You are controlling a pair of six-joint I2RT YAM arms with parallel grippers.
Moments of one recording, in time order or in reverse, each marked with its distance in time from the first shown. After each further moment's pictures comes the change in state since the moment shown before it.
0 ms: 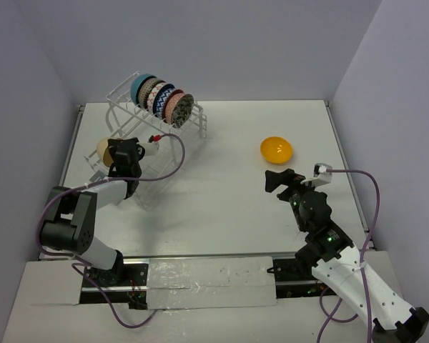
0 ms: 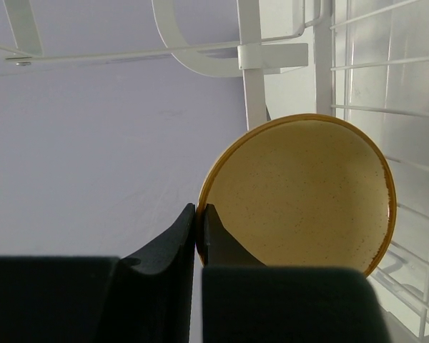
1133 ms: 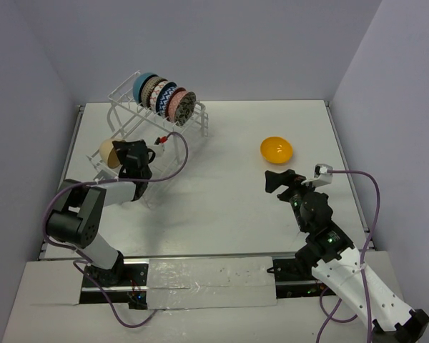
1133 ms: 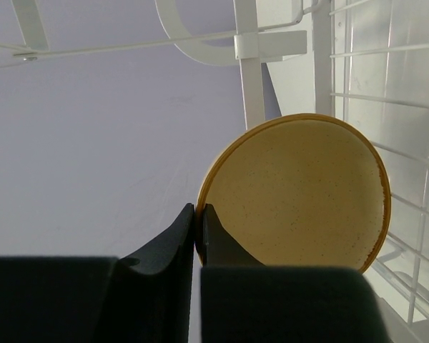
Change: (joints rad) left arm -0.094 0.072 -0.006 0.099 -0.166 0.040; right arm -0.007 -0.015 -0.006 0.002 -0.020 0.004
